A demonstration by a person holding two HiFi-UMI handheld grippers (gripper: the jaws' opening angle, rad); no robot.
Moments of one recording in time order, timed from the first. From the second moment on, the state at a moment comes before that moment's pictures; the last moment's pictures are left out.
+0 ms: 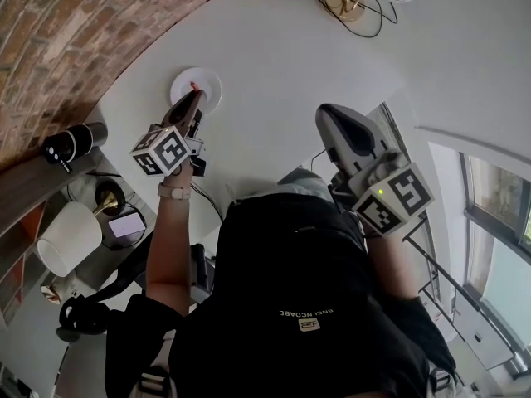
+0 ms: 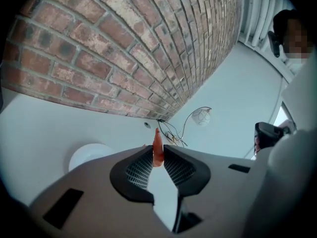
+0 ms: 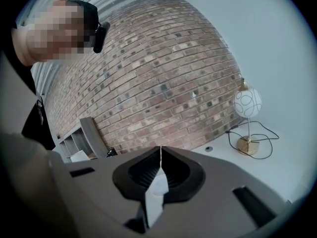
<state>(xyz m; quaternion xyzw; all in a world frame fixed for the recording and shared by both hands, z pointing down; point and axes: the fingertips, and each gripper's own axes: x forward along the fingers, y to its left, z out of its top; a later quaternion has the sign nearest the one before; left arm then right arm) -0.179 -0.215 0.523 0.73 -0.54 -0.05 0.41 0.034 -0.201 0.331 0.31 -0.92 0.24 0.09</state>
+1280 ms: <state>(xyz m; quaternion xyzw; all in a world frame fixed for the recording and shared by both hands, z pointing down) -0.171 -0.235 0.656 0.68 -0.53 0.06 0.50 0.053 -0.206 0.348 0.38 -0.88 0.26 0.10</state>
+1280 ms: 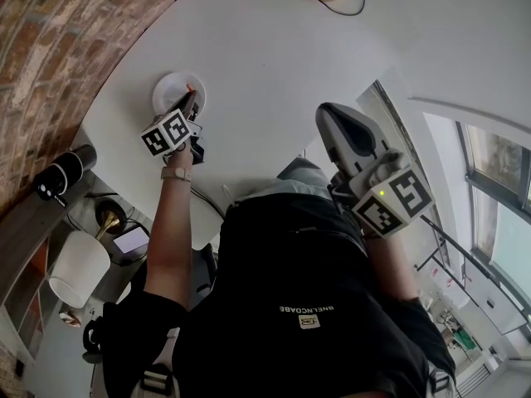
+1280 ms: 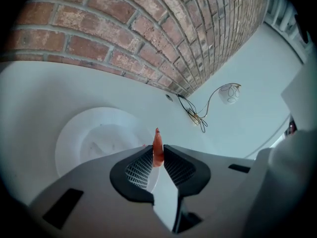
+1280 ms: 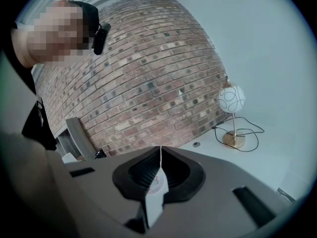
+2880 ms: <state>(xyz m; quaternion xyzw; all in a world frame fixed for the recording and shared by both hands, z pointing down) -0.163 -0.236 0.656 0.68 -0.53 0.09 0.49 0.060 -0.203 0.342 0.39 -0.88 0.26 0.08</state>
